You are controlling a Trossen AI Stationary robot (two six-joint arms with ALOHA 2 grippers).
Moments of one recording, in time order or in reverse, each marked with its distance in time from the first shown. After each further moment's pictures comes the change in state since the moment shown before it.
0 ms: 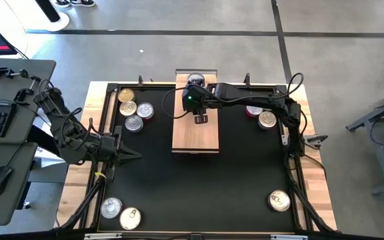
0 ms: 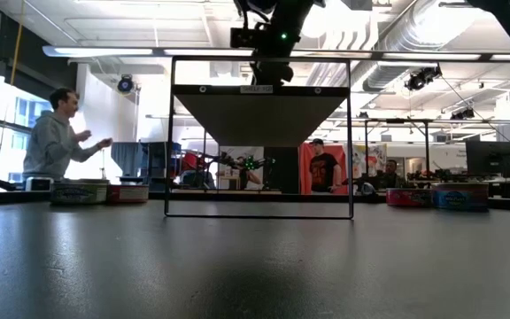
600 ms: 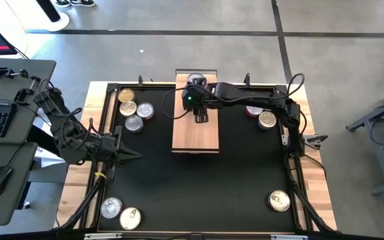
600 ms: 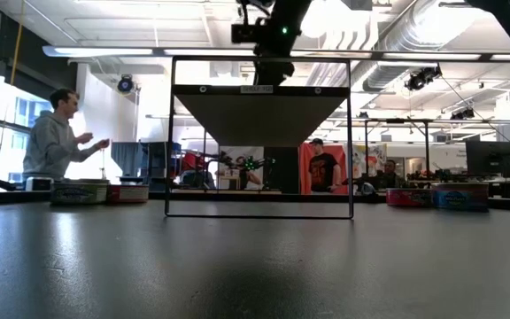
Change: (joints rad) left arm 0.000 0.000 0.000 -0.006 0.000 0.002; right arm 0.007 -0.001 0.057 -0.063 0.078 0.035
